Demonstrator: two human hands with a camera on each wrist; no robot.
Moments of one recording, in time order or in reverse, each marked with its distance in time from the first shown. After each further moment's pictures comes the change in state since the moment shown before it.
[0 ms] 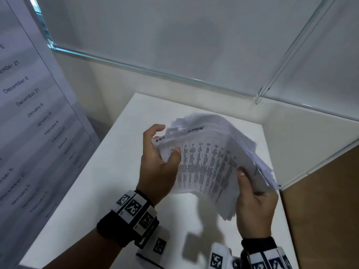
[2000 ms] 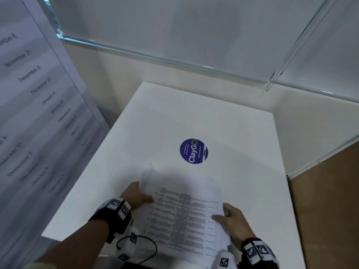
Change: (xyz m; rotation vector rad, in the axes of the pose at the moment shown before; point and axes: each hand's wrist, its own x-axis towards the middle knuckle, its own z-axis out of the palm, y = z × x) left_hand -0.052 -0.140 -0.093 0.574 -0.448 -0.850; right_hand -0.041 0.135 -0.065 -0.343 -0.526 0.871
